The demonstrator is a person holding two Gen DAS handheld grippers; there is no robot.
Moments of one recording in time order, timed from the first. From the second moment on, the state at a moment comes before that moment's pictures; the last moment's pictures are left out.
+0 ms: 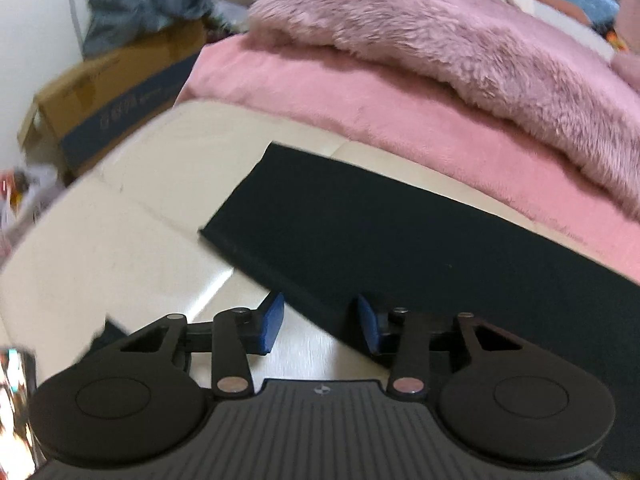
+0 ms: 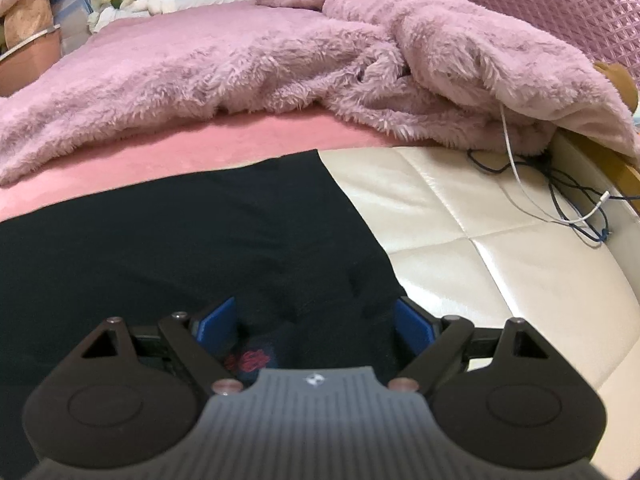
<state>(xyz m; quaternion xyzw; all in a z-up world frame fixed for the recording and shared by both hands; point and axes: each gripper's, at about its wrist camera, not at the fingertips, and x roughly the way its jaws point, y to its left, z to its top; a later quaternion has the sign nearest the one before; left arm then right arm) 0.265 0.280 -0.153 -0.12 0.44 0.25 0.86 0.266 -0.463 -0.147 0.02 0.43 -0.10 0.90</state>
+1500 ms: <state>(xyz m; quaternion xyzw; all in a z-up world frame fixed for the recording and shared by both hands) 0.073 0.083 -0.151 0.44 0.41 -0.09 0.80 0.109 -0.412 -0.102 -0.23 0.47 0.08 0.85</state>
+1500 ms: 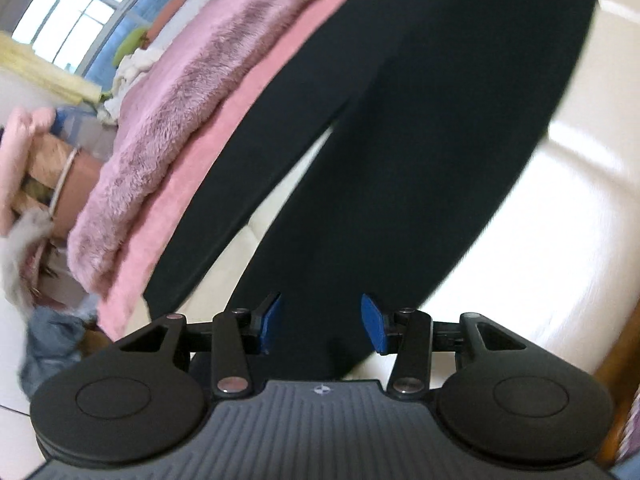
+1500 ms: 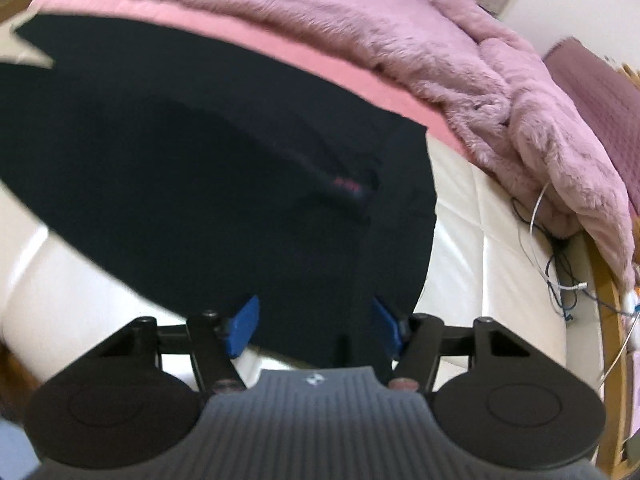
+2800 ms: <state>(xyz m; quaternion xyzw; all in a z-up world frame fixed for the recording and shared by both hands) 0.088 0.120 -0.173 0.48 0.49 -0.21 0.70 0.098 -0.401 -0.120 -0.28 0.48 0.11 0.82</state>
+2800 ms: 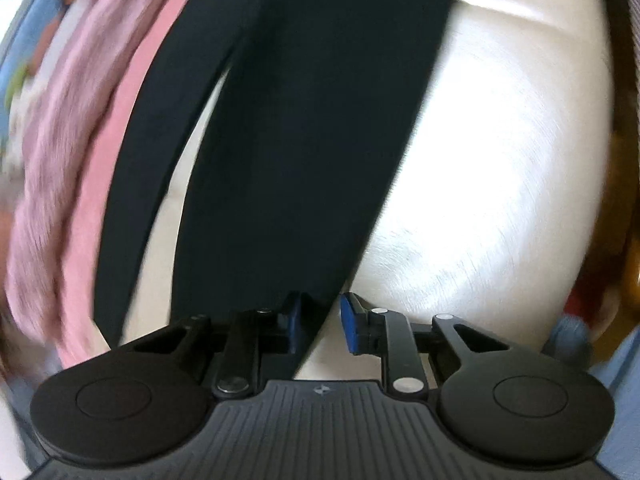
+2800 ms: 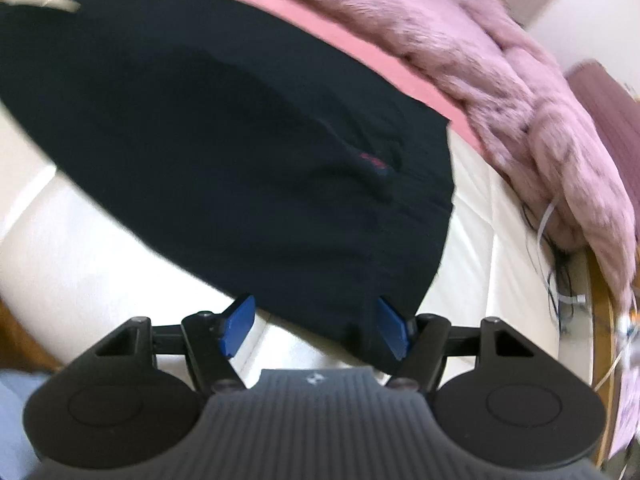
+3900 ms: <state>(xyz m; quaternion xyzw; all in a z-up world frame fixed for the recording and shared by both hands) 0.131 0.128 -0.061 0.31 0.40 -0.06 0.86 0.120 -0.380 -0.076 -0.39 0.39 0.12 0.82</state>
